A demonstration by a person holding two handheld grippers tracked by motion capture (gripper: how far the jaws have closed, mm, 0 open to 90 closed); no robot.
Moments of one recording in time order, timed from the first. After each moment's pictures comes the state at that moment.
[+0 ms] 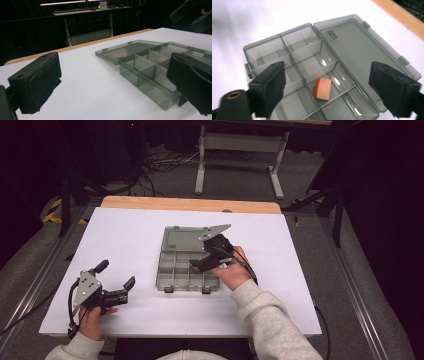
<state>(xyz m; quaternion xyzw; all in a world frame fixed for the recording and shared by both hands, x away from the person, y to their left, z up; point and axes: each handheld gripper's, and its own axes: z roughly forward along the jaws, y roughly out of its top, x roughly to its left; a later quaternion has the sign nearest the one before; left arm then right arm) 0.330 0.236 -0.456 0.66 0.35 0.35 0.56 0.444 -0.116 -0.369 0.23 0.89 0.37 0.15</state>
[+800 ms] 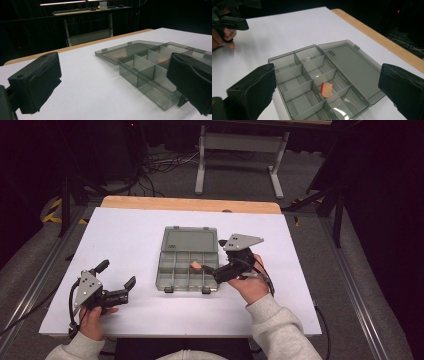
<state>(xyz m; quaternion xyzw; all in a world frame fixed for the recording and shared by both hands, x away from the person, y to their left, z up) 0.330 0.235 -0.456 0.66 0.35 0.35 0.56 0.397 -0.166 -0.353 0.21 0.83 0.48 0.19</state>
